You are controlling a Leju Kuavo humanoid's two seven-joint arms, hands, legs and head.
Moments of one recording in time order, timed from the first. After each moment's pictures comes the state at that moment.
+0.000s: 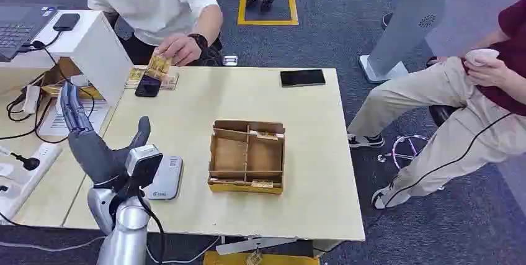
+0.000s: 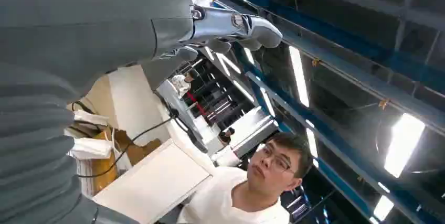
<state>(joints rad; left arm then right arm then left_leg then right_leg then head) -0.18 -0.30 0.03 -1.57 -0.90 0.70 -0.48 -0.14 0.29 -1.56 -0.51 1.08 -0.69 -0.34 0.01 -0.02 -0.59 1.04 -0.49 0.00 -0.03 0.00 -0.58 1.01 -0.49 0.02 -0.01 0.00</state>
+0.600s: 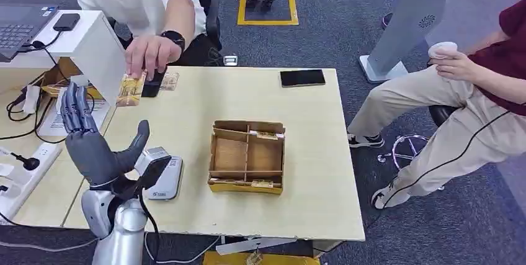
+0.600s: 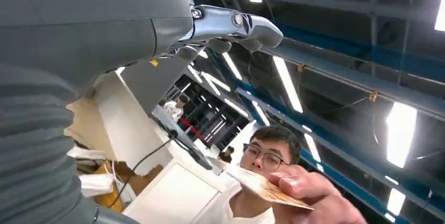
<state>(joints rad) -0.17 -0.30 0.08 -1.58 -1.10 0.70 -0.46 -0.14 0.30 -1.56 -0.51 1.11 -0.69 -0.36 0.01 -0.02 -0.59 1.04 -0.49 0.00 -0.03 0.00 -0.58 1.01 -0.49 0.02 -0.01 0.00</state>
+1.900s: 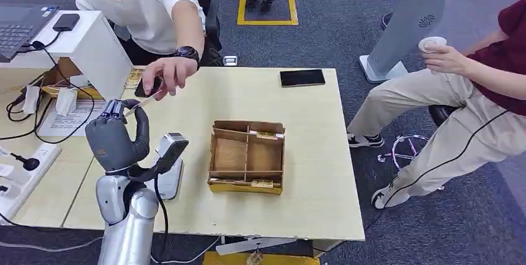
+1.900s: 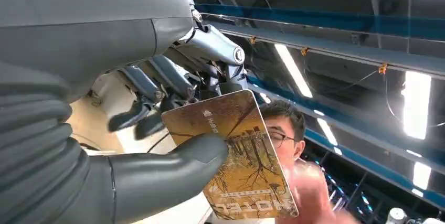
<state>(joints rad) -0.26 -0.31 0.10 -1.43 -1.27 0.70 -0.36 -0.15 0.28 -1.56 -0.46 1.14 -0.69 -0.37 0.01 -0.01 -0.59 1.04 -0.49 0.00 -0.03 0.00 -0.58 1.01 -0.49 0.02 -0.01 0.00</state>
